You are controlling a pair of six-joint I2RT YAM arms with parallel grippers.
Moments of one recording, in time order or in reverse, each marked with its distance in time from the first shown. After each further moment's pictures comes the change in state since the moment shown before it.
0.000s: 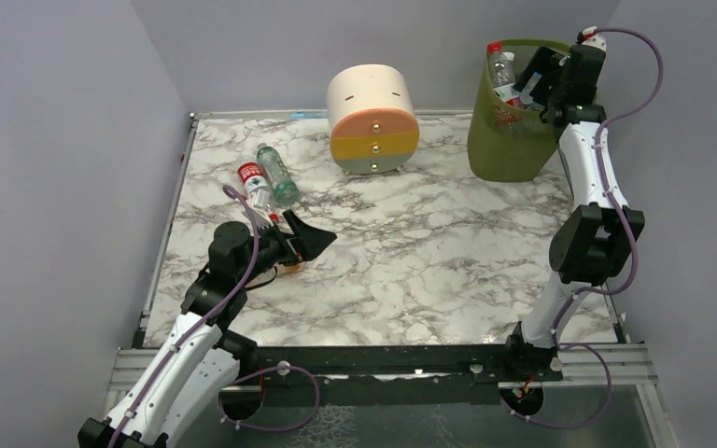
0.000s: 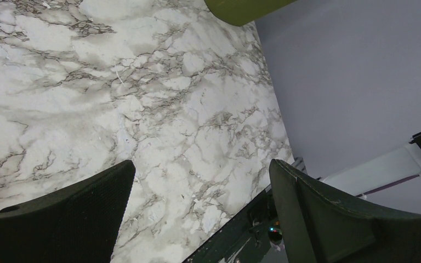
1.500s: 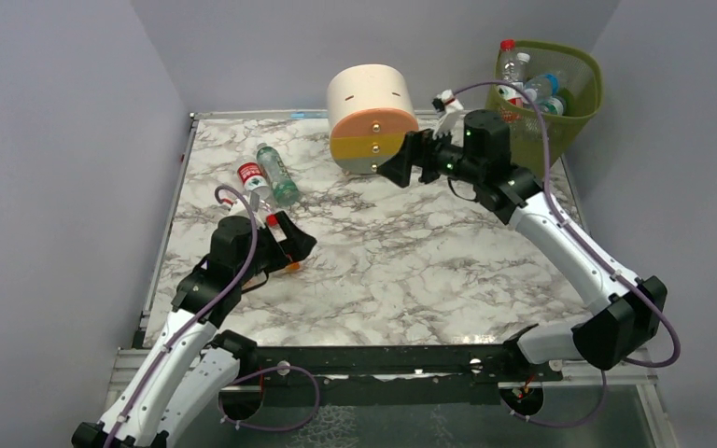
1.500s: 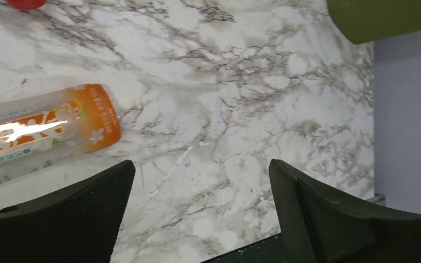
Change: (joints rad) left arm 0.000 0.013 0.135 -0.372 -0.254 0.087; right arm 0.610 -0.518 -0.521 0.019 -0.409 0.022
